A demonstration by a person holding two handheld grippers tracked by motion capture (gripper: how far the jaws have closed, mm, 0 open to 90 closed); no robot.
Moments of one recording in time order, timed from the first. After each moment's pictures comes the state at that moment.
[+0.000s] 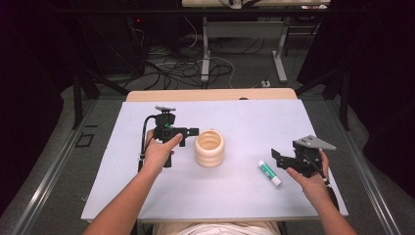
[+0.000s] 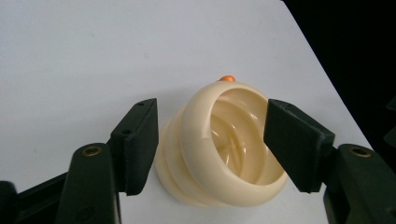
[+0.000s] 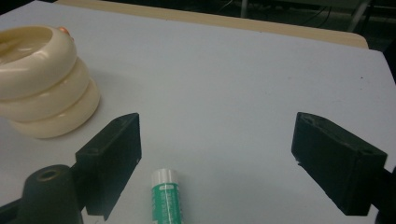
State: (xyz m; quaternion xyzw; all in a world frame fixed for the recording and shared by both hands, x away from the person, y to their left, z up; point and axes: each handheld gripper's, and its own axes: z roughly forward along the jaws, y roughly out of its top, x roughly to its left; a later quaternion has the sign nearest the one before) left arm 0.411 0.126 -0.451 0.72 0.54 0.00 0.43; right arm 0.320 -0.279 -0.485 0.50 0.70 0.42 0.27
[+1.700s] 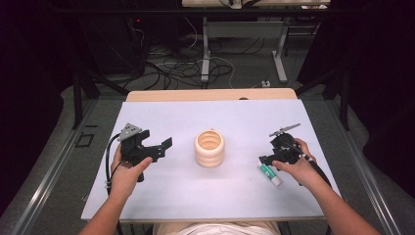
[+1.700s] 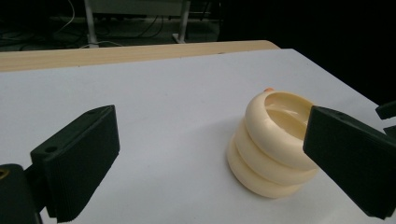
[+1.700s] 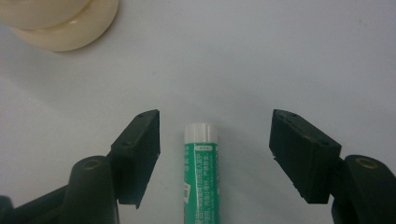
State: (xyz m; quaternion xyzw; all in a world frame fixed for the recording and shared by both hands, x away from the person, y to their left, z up) left arm 0.349 0.201 -0.462 0.70 0.46 0.18 0.51; right arm 0.369 -0.244 -0.489 0.49 0.82 0.26 0.12
